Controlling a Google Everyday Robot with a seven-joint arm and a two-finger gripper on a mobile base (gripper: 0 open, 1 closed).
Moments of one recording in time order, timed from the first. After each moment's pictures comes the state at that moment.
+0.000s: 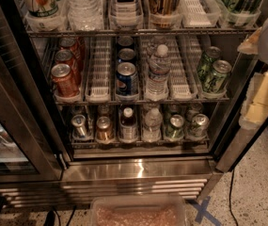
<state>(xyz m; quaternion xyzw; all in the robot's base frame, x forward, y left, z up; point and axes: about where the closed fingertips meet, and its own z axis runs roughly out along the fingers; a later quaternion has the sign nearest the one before) 0.438 -0.217 0.976 -0.60 0.78 -0.03 0.16</state>
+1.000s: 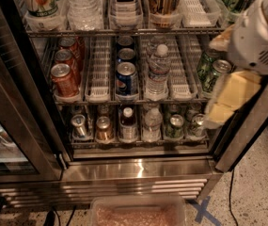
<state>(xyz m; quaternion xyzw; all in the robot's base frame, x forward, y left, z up) 0.439 -0.152 0.983 -0.61 0.76 -0.01 0.23</state>
